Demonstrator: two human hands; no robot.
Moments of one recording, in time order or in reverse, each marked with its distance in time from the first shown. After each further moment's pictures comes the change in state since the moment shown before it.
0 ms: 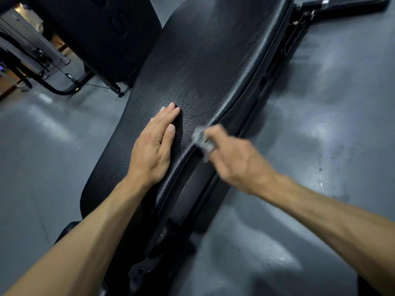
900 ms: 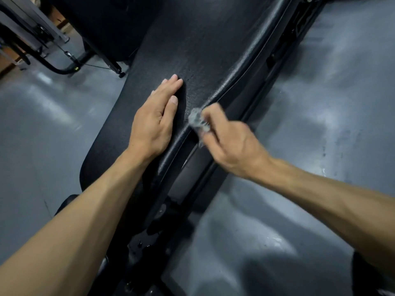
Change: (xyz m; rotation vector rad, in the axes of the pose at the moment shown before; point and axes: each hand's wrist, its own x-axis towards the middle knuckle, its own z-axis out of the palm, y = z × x) left_hand -0.001 -0.002 0.003 -0.016 0.020 -0.021; right_hand -0.006 -0.012 0.018 0.057 -0.037 0.062
